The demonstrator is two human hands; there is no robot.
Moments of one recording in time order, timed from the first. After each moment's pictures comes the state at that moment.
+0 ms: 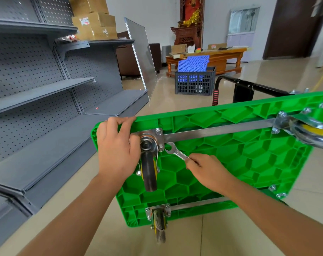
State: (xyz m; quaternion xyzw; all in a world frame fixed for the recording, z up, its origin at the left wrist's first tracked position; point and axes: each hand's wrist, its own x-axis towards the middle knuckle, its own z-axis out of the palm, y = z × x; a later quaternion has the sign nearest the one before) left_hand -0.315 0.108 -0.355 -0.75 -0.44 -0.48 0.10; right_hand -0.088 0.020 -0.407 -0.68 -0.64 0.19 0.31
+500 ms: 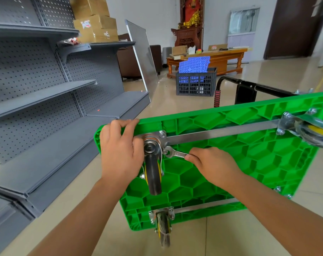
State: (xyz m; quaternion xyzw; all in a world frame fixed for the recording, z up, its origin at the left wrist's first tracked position) left_hand -0.316 0.106 -0.354 -0.76 -0.44 -0.48 0.10; right_hand -0.081 0.033 -0.392 -0.70 -0.70 -0.05 0.17
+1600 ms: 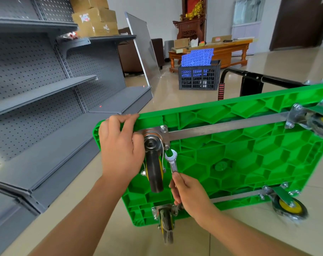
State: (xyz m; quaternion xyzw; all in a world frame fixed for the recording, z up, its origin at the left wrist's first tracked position) left_hand -0.314 0.108 -0.359 -0.75 -0.43 -0.50 0.09; right_hand -0.166 0.014 -0.462 -0.58 -0.46 0.46 0.50
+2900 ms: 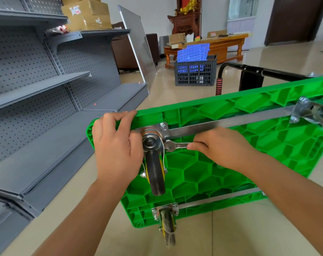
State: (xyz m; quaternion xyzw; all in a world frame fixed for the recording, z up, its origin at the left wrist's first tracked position) left_hand -0.316 0.111 -0.361 -0.75 -0.42 -0.50 0.09; right_hand -0.072 0.049 -0.368 -0.68 -0.72 -0.07 0.14
